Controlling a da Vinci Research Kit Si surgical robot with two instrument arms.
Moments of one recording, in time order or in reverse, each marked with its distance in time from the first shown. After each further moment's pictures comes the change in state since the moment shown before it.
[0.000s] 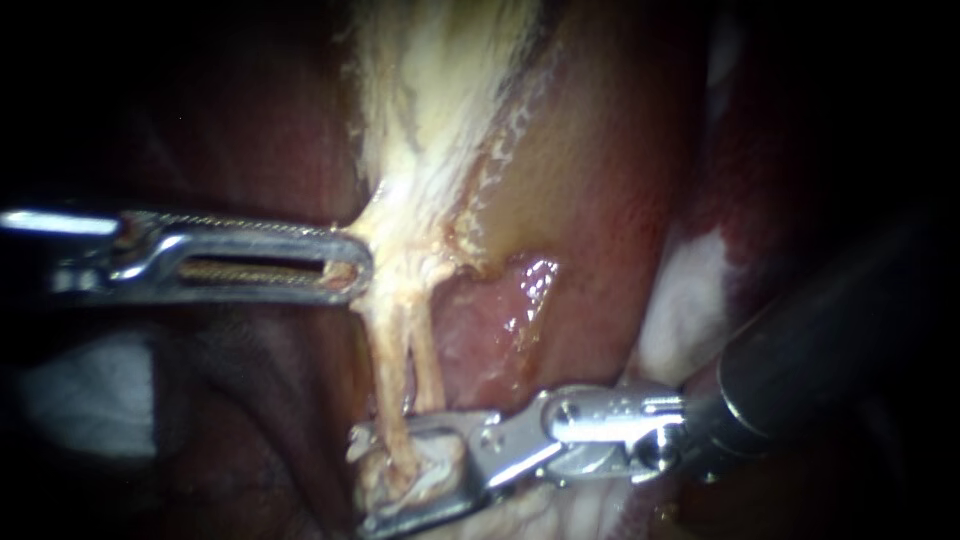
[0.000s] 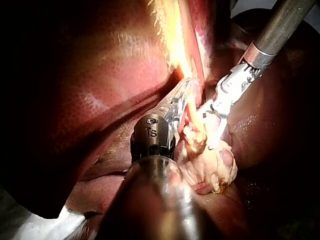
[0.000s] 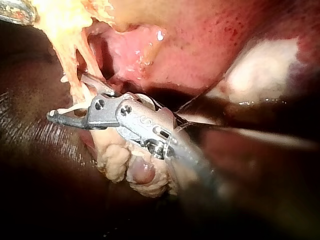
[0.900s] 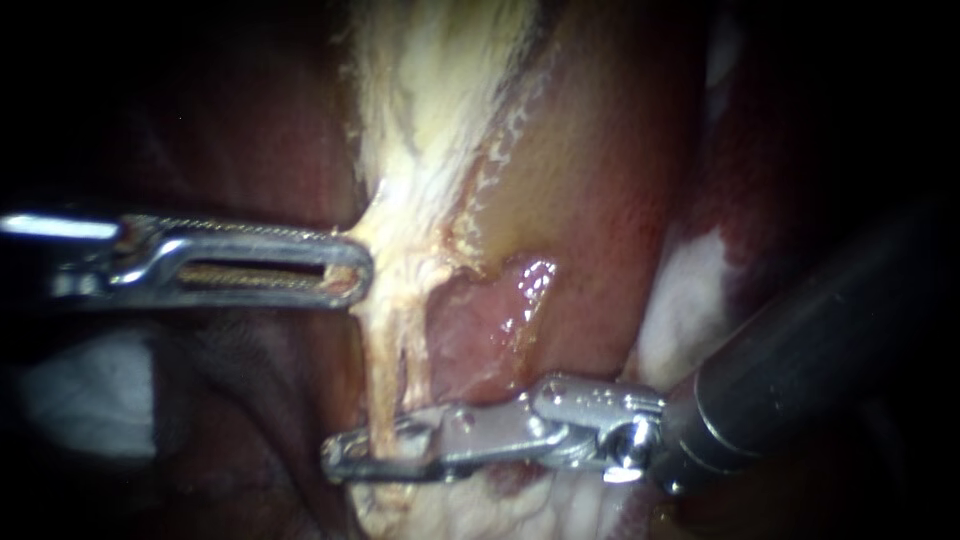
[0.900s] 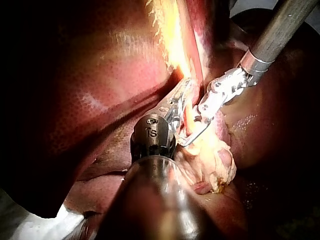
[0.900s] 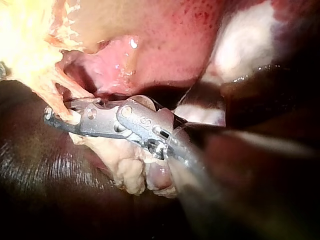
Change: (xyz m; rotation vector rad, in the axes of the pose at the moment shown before) right arm -0.002 0.002 0.000 -0.063 0.001 0.165; left arm 0.000 0.000 0.000 -0.002 -0.001 -0.002
